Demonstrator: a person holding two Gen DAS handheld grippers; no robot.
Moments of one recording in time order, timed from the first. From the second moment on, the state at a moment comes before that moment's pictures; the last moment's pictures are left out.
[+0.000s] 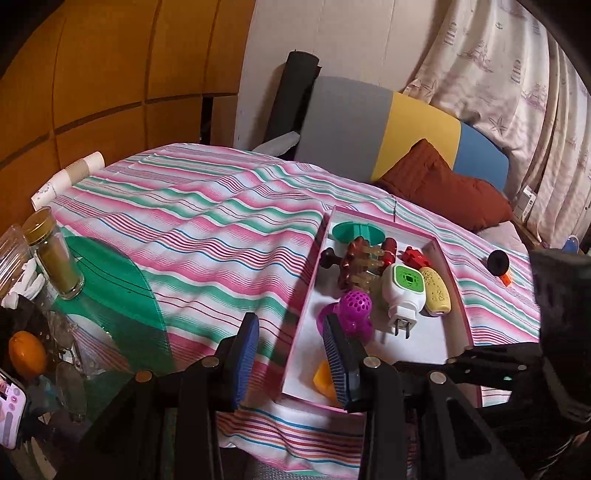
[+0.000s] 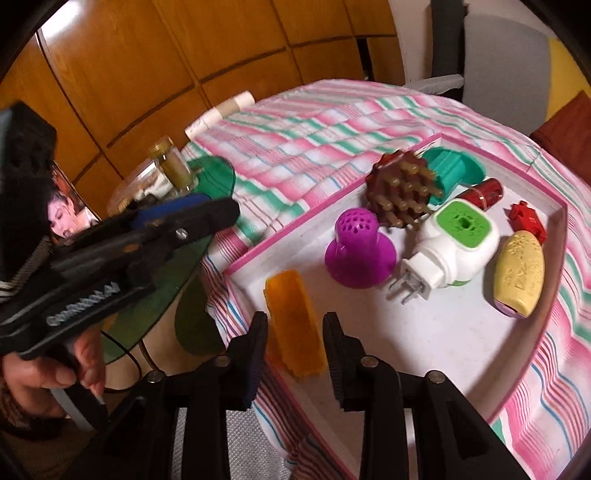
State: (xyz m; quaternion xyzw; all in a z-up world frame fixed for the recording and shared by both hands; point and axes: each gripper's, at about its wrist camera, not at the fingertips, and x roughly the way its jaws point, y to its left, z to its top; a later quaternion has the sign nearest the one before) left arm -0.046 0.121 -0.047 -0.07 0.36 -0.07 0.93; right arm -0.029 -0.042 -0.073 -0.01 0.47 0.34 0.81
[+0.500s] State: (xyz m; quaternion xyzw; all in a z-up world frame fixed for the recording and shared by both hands) left arm -0.048 0.053 -0.043 -0.03 0.37 -0.16 0.91; right arm -0.038 -0.157 -0.041 0.06 0.42 0.22 0.88
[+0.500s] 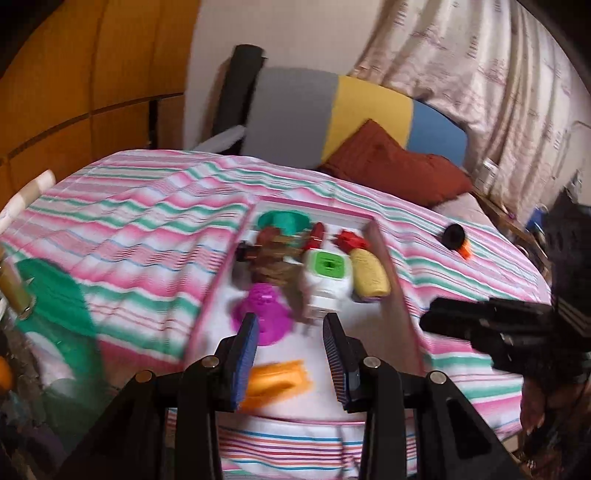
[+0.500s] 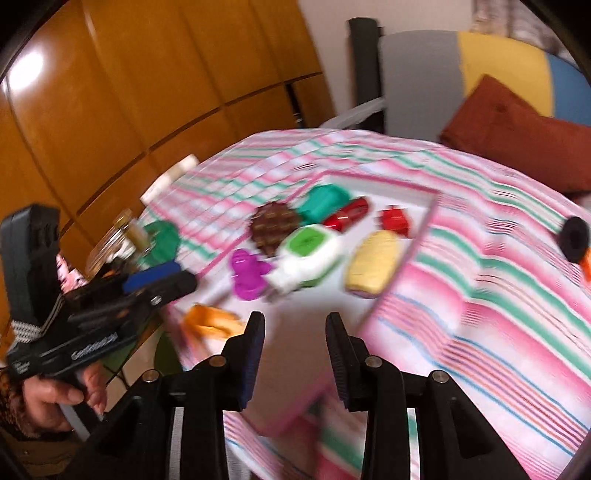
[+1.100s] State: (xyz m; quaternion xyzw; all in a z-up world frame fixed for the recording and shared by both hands) left arm -0.060 -0.052 -0.035 0.04 0.37 -0.27 0.89; right arm -0.038 -0.279 -0.057 0.11 0.45 0.07 0.89
